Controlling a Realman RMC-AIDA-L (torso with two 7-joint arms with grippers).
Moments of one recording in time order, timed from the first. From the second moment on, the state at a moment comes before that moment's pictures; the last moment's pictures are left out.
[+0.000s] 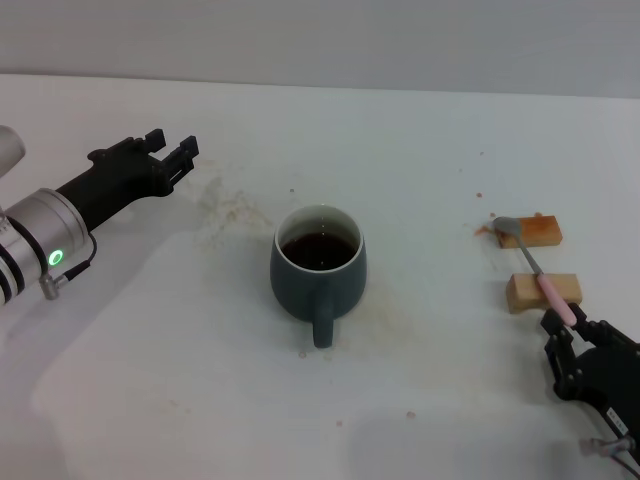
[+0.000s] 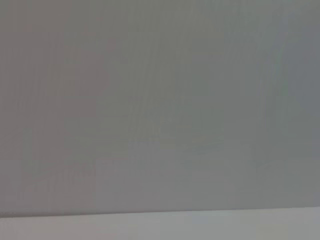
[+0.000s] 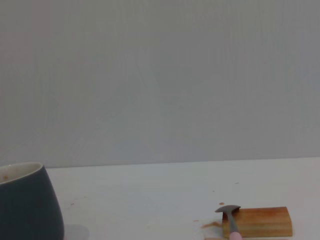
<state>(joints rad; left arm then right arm) -0.66 -1.98 -0.90 -0.03 2.88 0.98 -0.81 0.23 2.08 -0.34 0.29 -1.43 -1.35 0.15</state>
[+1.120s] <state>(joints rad) -0.65 -1.98 -0.90 -0.03 2.87 0.98 -0.81 0.23 2.08 -0.34 0.29 -1.42 -1.36 0.15</state>
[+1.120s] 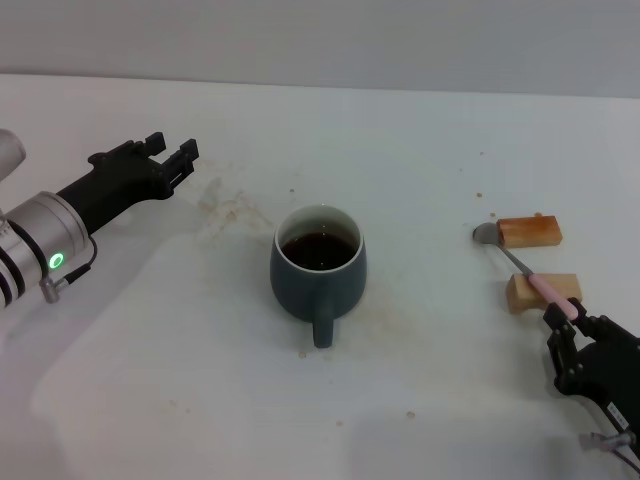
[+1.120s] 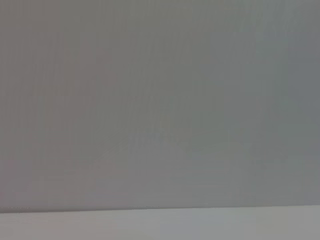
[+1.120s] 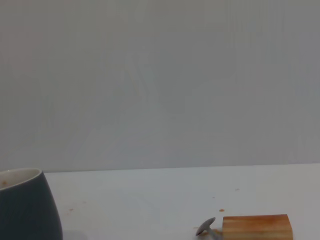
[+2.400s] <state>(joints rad) -0.64 -1.99 -0.90 -0.03 2.87 0.98 -0.81 0.24 2.08 -0.34 0.29 -1.43 -1.38 0.15</state>
